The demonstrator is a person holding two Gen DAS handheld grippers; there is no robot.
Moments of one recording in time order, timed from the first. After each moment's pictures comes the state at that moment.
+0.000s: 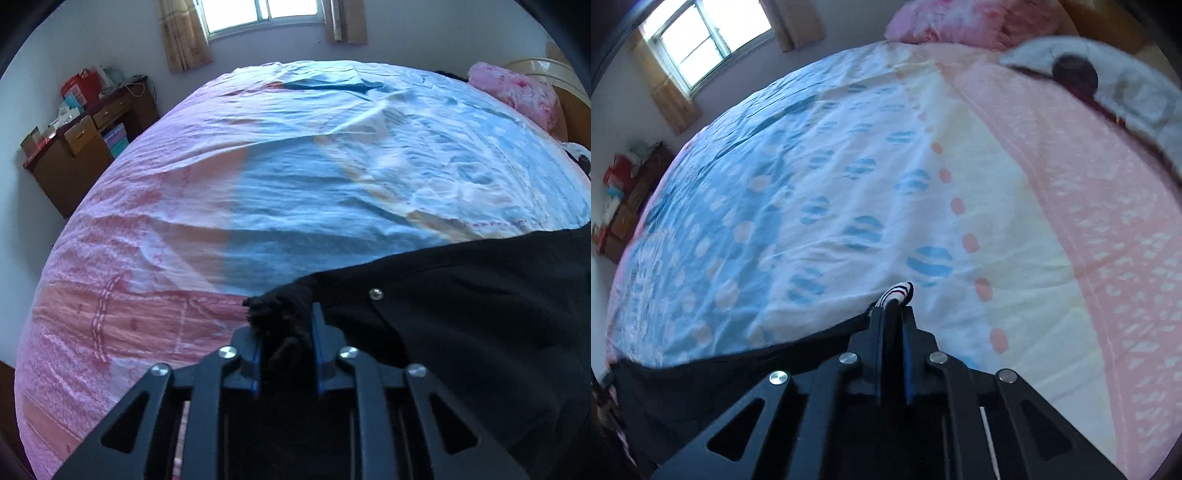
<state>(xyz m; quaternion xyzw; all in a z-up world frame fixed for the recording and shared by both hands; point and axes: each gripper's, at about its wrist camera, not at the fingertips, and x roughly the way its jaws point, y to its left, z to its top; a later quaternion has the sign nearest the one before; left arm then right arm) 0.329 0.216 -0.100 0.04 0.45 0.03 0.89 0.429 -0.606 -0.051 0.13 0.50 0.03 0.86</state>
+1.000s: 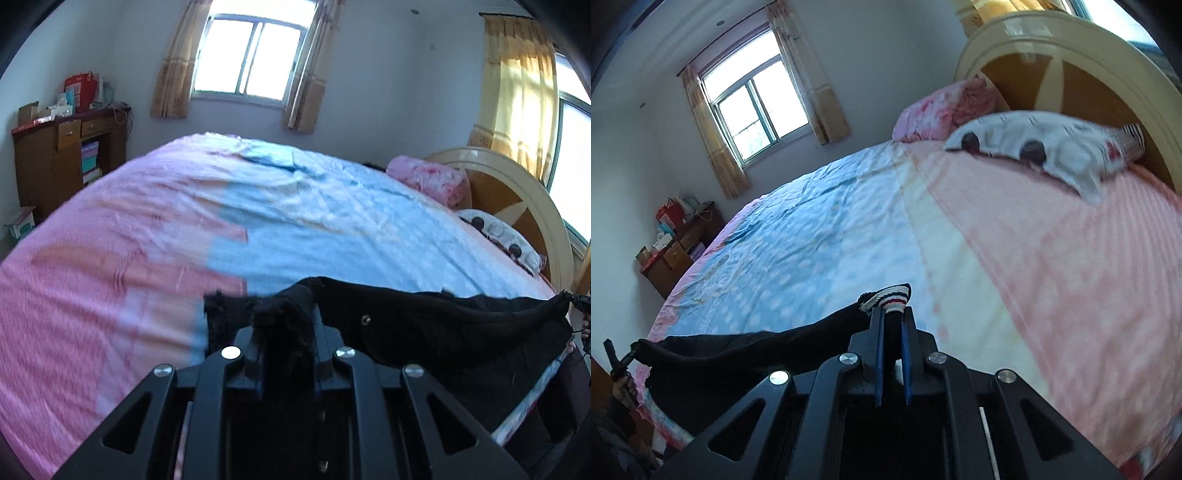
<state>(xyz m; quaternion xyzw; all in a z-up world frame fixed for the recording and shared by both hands) 0.069 0.254 -0.060 -0.10 0.29 -0.11 0.95 -0.013 -0.671 0.030 0.19 0.32 0.03 0.93</state>
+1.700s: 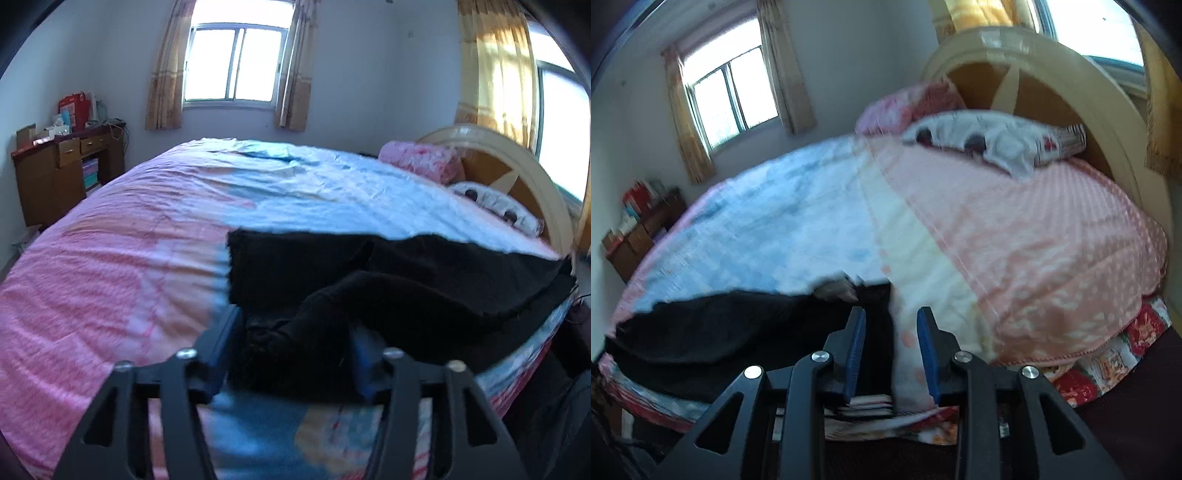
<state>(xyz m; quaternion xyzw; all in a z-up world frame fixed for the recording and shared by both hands) -0.009 0.263 -0.081 -0.04 0.29 -0.10 0.95 -0.102 -0.660 0.048 0.14 0.31 -0.04 0.94</state>
